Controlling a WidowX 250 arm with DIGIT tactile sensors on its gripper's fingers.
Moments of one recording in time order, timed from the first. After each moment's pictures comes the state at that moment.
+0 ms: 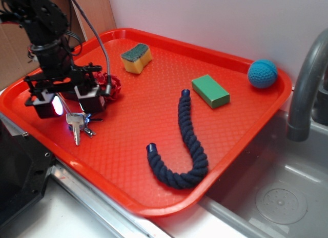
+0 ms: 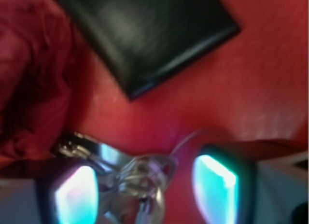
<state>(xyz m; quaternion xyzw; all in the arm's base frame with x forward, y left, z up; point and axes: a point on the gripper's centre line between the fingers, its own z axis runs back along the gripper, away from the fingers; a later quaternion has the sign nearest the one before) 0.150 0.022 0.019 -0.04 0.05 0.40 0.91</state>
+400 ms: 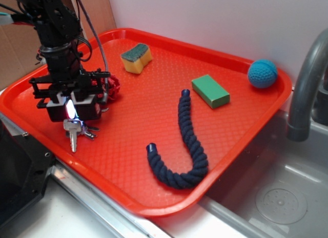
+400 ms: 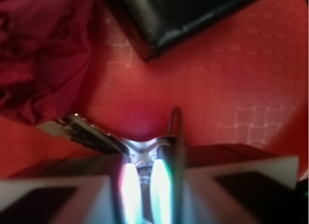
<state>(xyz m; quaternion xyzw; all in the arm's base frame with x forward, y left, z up) 0.150 0.015 0.022 -0.02 0.06 0.38 0.92</state>
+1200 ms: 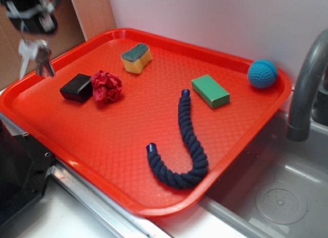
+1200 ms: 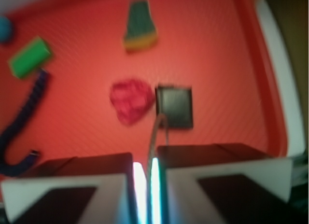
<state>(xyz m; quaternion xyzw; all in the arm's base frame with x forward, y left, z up) 0.158 0.047 0.171 -0.06 -0.08 0.07 0.99</state>
